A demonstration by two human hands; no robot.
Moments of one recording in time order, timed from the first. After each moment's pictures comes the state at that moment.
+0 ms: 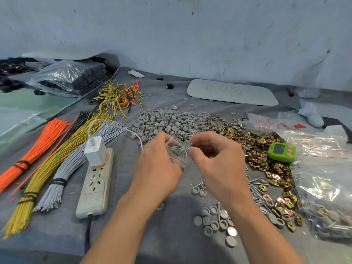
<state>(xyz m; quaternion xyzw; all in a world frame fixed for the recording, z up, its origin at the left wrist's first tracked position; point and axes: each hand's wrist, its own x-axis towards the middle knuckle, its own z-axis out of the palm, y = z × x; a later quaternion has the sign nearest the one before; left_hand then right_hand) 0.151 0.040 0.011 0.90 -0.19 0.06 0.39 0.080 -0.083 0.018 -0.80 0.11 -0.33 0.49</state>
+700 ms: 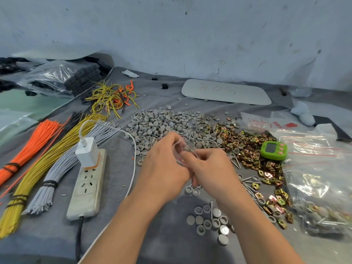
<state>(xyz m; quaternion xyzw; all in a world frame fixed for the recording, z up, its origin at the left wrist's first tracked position) 0.140 0.024 0.014 0.87 -0.24 0.03 0.42 0.076 -0.088 0.020 -0.82 0.22 -0.13 0.51</state>
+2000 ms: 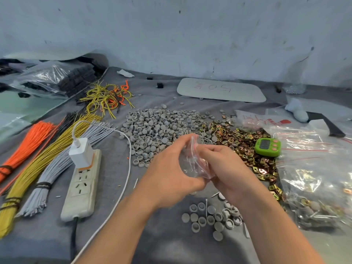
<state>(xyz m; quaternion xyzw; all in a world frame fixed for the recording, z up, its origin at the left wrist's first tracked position) 0.128 0.021 0.017 0.82 -0.37 -0.06 0.43 0.071 -0.125 0.014 -0.64 0.16 -0.05 0.75</state>
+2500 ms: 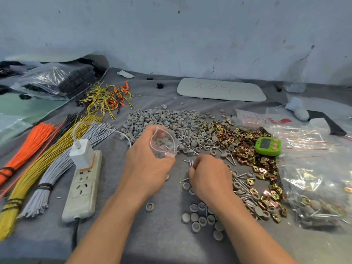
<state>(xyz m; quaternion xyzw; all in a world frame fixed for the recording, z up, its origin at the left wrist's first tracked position) 0.152 0.040 0.010 0.84 -0.22 0.06 0.48 0.097 -0.106 -0.023 -0.93 0.32 -0.04 0.17</state>
